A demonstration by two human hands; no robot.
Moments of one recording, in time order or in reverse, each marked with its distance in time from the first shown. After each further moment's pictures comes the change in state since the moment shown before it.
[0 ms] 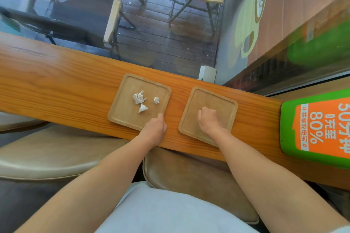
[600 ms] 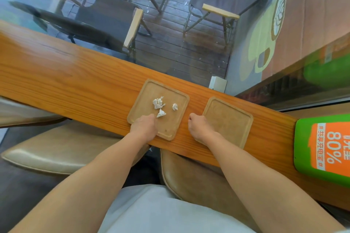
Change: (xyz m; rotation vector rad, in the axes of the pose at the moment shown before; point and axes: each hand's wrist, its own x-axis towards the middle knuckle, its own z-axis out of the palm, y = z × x) left_hand -0.003 -0.074 -0.056 0.143 0.106 -0.133; right_hand -0.015 -0.088 0.017 -0.109 -0.236 -0.170
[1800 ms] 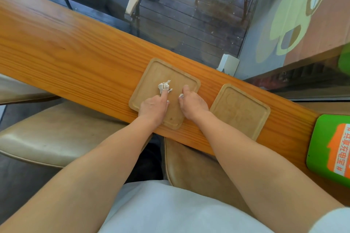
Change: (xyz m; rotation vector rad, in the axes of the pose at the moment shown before) left_hand 0.035 0.006 0.023 0.073 0.200 0.162; right_hand 0.052 -0.048 0.014 -0.088 0.023 -0.125
